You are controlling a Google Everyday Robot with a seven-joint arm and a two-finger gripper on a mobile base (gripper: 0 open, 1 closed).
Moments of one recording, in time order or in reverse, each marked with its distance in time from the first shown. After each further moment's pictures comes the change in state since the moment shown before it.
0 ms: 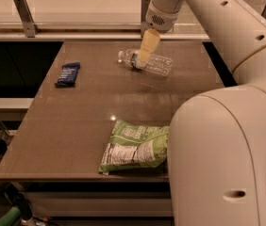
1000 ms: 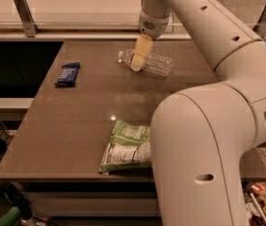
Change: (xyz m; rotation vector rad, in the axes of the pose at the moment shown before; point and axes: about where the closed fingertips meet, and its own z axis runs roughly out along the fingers) arm -0.009 0.005 0.027 -0.043 0.068 0.001
